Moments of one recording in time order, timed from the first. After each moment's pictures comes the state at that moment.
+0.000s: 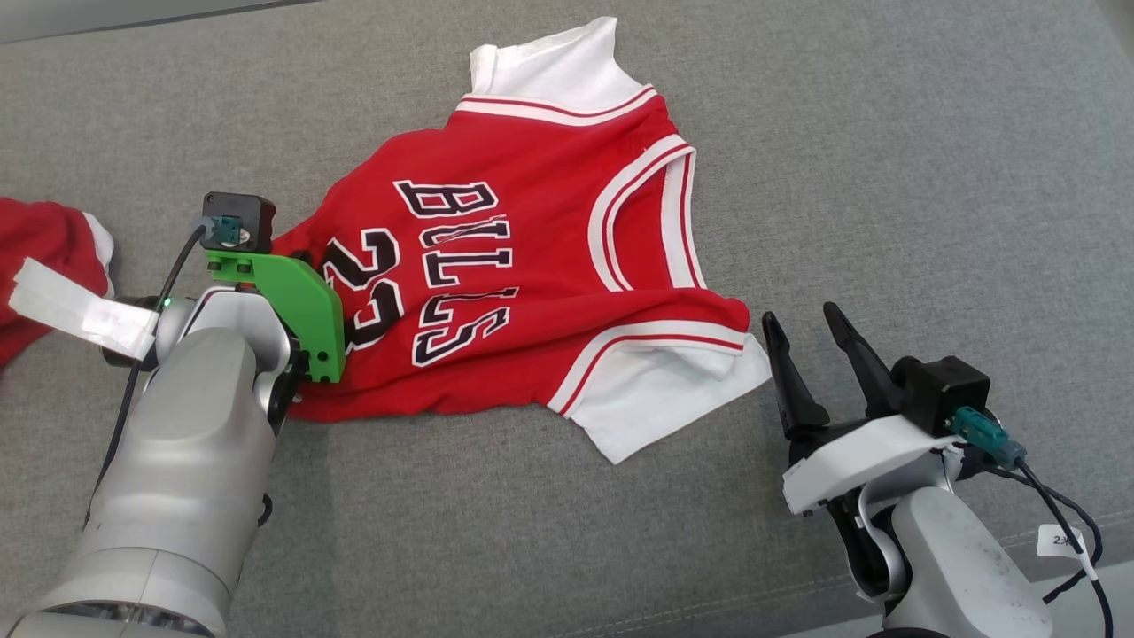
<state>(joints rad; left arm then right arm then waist) -0.93 0.14 -0.36 1.22 -0.34 -0.10 0.05 -0.29 -0.09 0.22 0.36 0.33 0.13 -0.26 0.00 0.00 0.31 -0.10</state>
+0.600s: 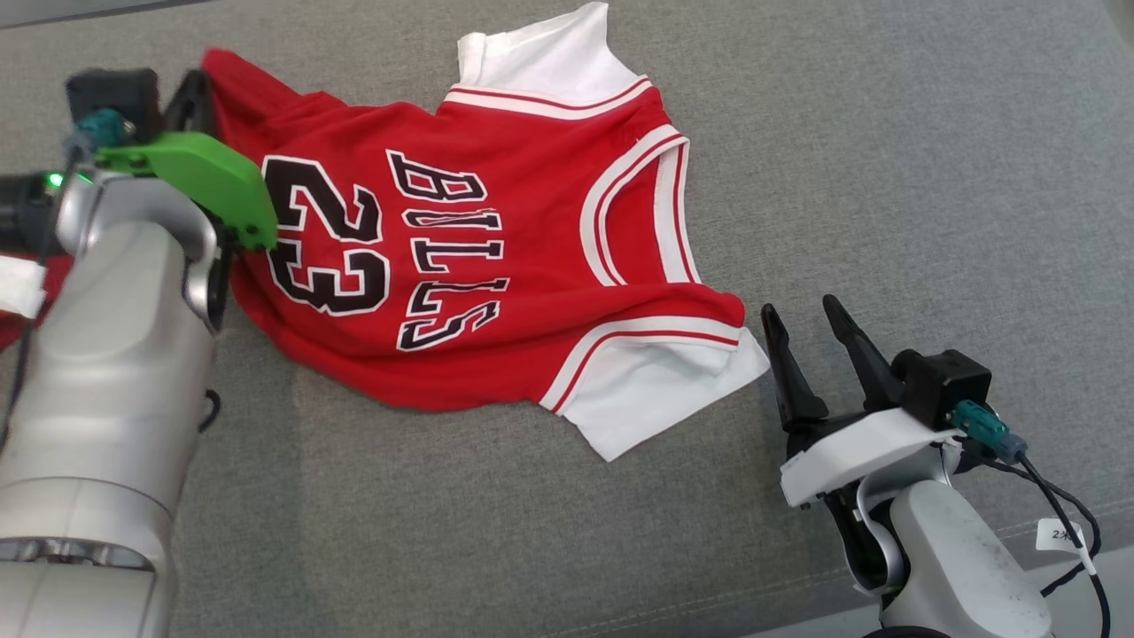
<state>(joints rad) -1.07 0.19 -0.32 1.16 -0.36 -0.01 -0.22 -0.30 -0.09 0.21 0.36 0.34 0.13 -0.26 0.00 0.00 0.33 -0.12</state>
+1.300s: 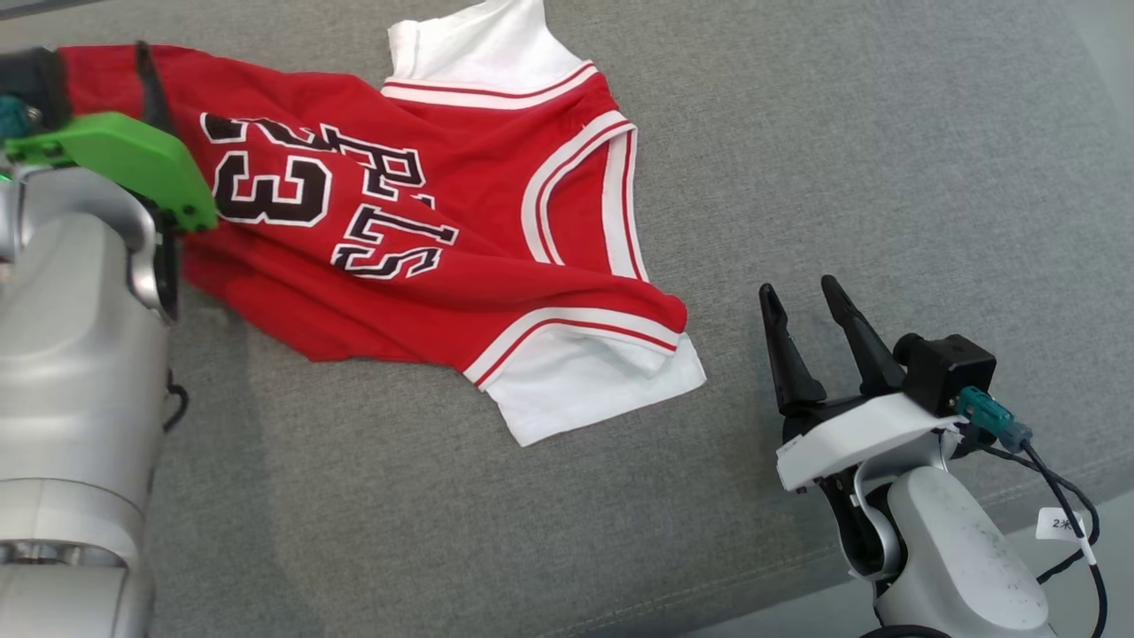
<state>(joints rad) -1.10 0.24 -0.27 1.19 -0.40 0.04 -0.25 -0.32 -0.07 0.21 0.34 0.36 0.13 -0.26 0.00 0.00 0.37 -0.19</state>
